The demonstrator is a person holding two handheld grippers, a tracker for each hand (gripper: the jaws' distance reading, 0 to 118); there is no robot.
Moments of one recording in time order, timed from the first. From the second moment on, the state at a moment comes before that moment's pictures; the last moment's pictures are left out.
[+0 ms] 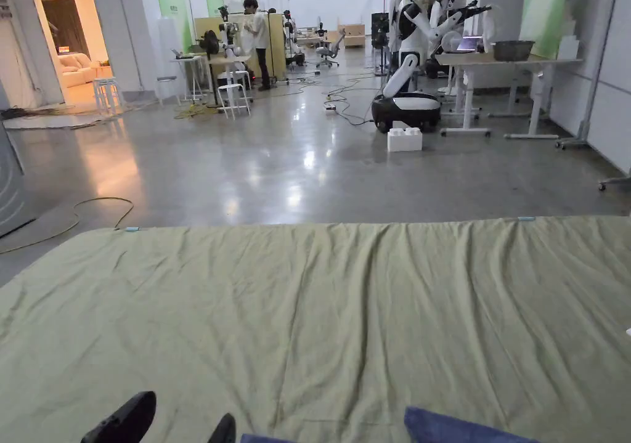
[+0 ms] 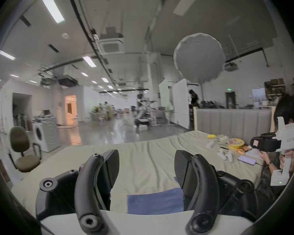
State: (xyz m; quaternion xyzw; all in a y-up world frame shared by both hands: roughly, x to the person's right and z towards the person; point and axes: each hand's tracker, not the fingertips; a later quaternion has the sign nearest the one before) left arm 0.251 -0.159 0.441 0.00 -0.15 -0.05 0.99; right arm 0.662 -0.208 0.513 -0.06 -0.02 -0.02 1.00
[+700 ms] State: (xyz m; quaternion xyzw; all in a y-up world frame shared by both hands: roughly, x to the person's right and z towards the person) left arm 0.235 -0.167 0.472 -0.05 -0.08 -0.03 0.99; right arm 0.652 -0.211 0.524 -0.07 -0.05 0.02 1.00
